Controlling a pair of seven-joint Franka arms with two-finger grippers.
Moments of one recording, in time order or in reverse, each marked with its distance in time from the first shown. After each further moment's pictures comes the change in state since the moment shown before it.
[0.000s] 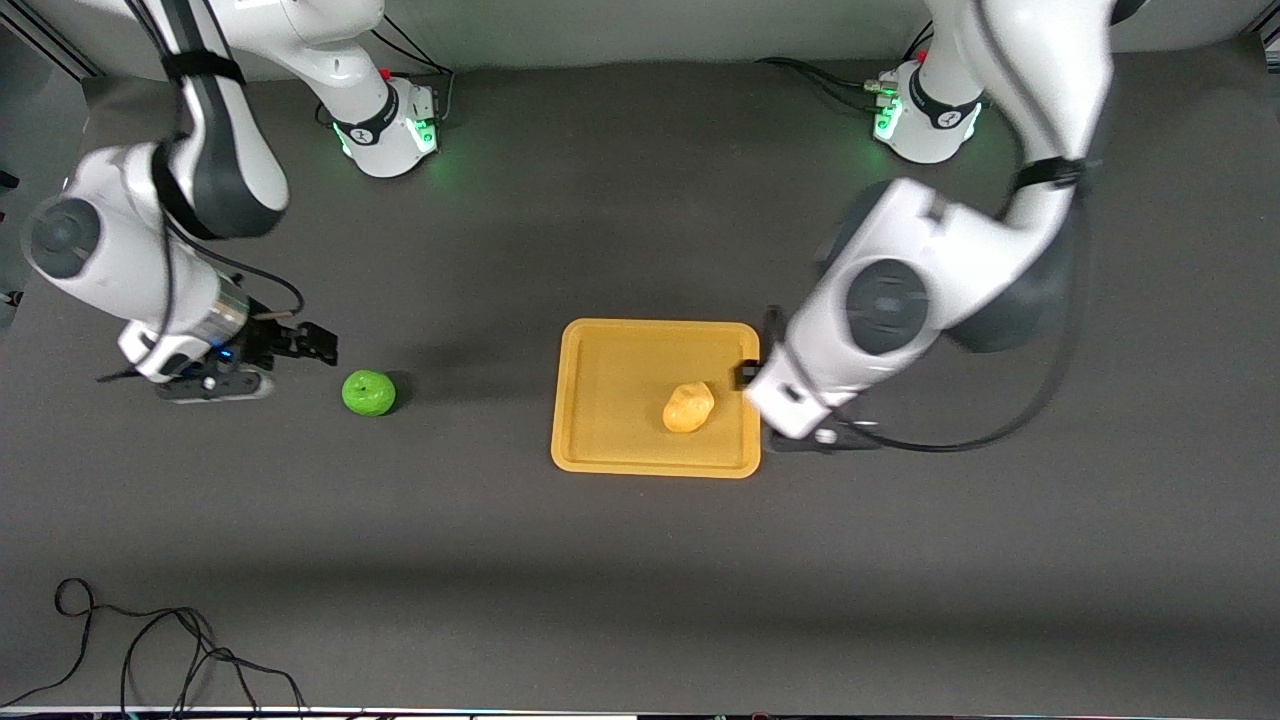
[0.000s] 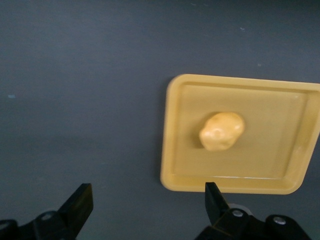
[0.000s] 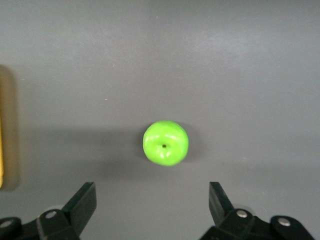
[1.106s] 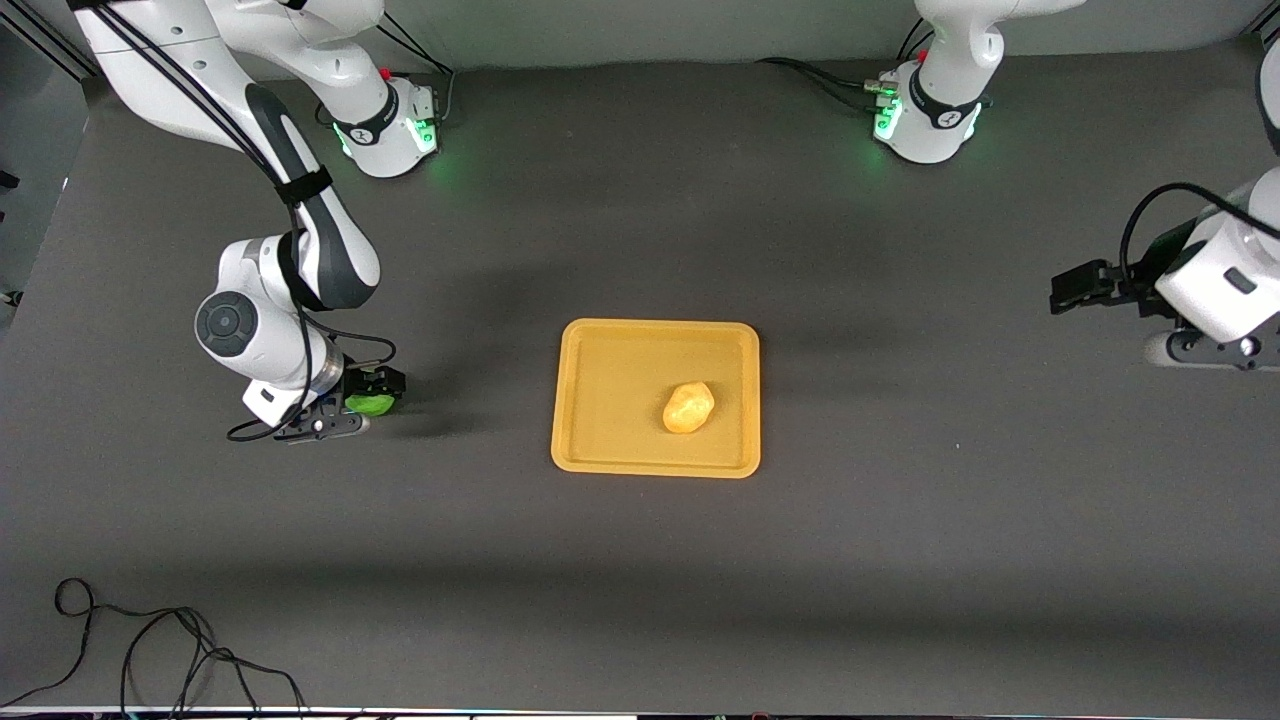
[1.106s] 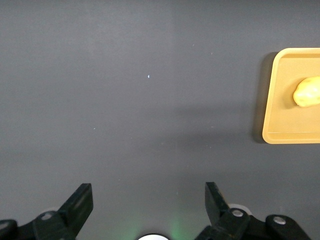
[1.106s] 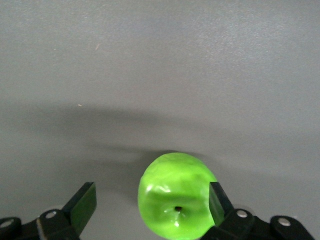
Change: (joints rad) left arm 0.331 -0.417 0.083 -0.268 -0.003 -0.147 0.469; right arm 0.030 0.243 0.007 -0.048 -0.010 0.274 -0.049
